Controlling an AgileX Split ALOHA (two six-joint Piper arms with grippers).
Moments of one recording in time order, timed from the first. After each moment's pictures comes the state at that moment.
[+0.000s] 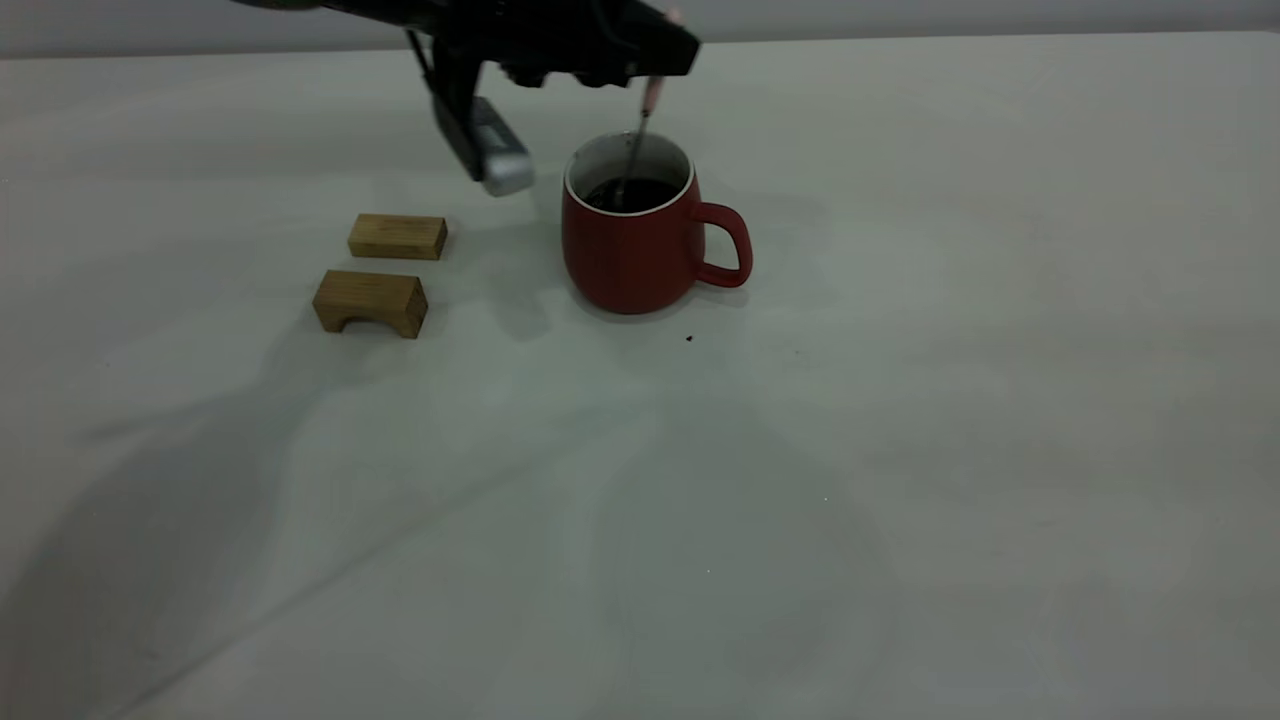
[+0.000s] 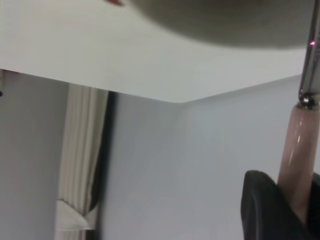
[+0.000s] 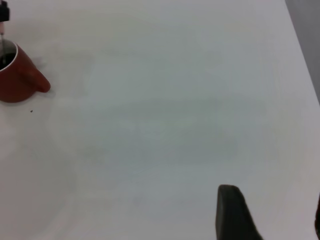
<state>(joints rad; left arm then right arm) -0.31 2.46 -1.58 -1.72 0.57 -0.98 0.07 0.02 -0.47 -0.05 1.13 0.09</state>
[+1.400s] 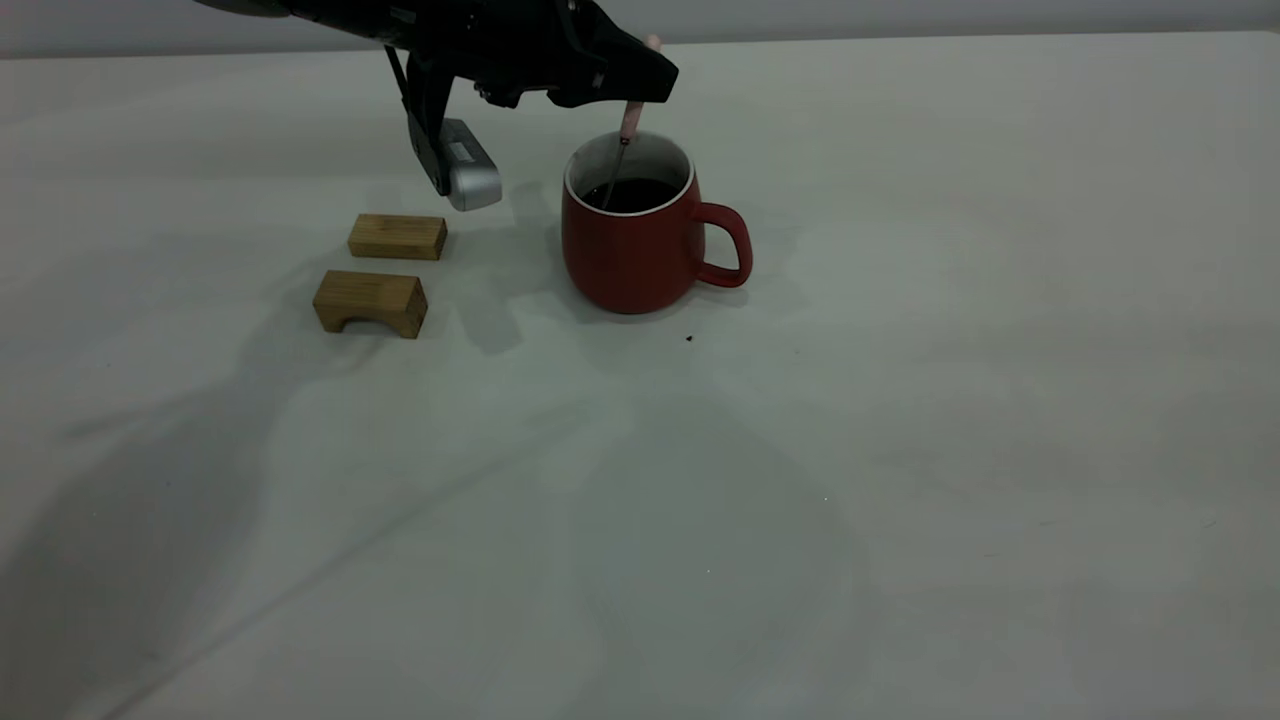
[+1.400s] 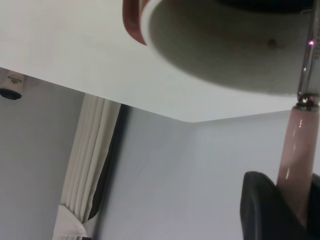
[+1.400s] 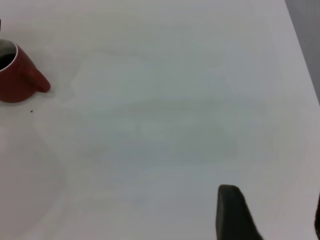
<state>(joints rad) -0.25 2.47 -1.58 -1.57 0.64 -1.15 0.07 0.02 -0.47 -0.05 1.13 0.09</state>
